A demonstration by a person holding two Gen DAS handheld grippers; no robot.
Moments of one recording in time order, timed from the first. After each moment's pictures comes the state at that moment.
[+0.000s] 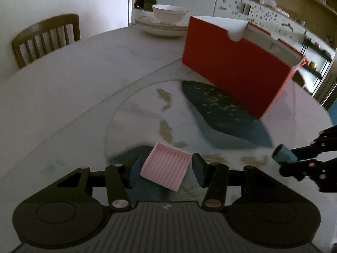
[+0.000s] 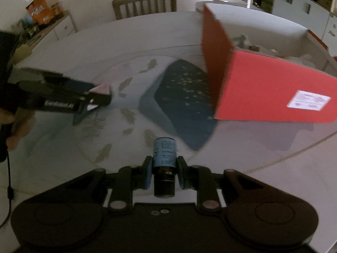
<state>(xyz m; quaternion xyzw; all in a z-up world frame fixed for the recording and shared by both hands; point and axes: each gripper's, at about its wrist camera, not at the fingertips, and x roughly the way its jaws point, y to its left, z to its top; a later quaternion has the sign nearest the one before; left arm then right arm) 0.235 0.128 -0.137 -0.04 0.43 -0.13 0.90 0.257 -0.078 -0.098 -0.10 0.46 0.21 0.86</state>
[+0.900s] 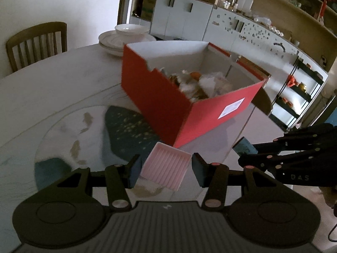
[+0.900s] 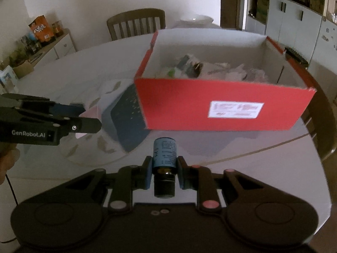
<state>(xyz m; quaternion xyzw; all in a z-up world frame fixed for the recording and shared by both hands) 0.220 0.003 -0.068 -0.09 0.40 -0.13 0.90 0.272 -0.188 -0.046 -0.10 0.43 0.24 0.87</state>
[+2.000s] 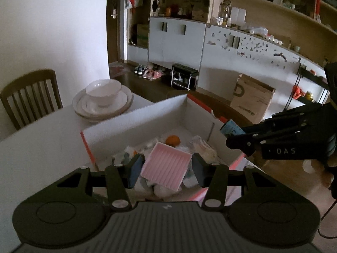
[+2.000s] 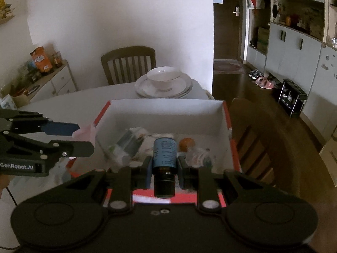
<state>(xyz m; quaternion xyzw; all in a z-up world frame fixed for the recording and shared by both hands) 0.324 -0.094 0.015 -0.02 0.34 -0.11 0.93 0.391 -0.276 0.037 -0.09 0.35 0.27 0.89</state>
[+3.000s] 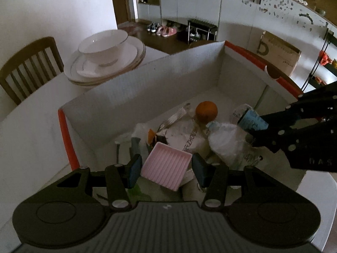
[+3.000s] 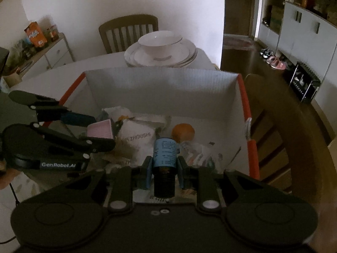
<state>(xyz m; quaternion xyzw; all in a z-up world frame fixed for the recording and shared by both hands) 0.416 -0.096 -0.071 0.02 0.46 -0.07 0.88 0.462 -0.253 -0.023 -0.13 0.42 0.29 0.85</state>
